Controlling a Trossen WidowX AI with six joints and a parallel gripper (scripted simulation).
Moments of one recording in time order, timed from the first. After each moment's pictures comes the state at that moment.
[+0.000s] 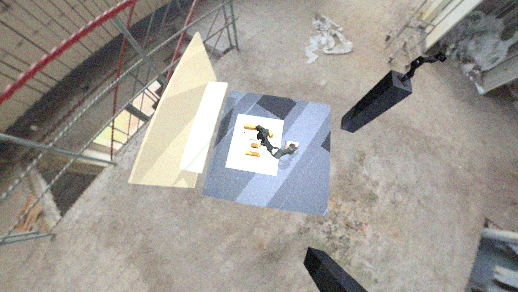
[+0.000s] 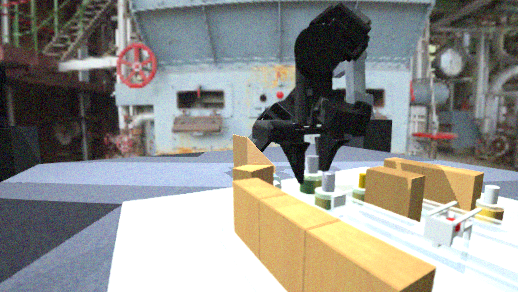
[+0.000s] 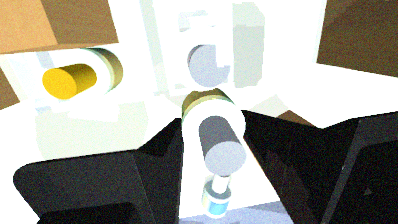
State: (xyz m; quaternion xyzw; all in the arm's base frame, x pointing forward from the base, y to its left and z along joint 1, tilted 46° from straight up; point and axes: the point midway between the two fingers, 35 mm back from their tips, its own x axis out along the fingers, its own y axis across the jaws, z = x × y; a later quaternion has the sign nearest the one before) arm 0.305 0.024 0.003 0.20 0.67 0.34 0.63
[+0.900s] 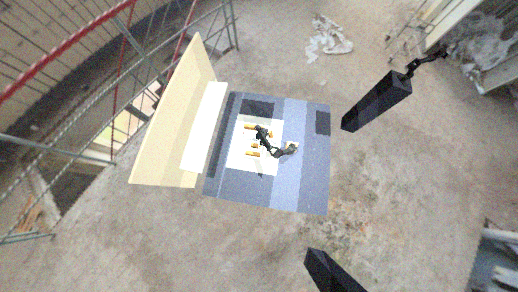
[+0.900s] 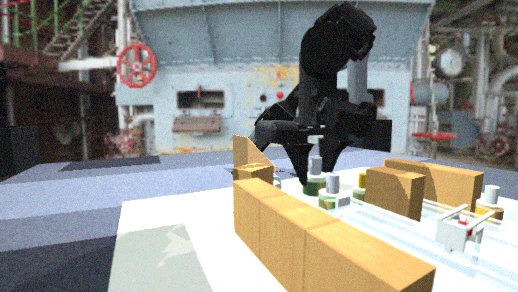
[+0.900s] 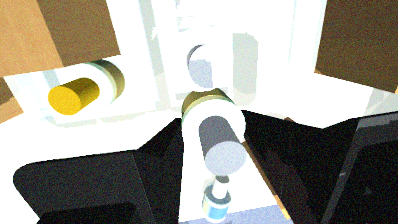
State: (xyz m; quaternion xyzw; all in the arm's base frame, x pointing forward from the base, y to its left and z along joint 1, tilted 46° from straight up) arm 0.314 0.026 0.003 0.20 0.67 0.34 0.63
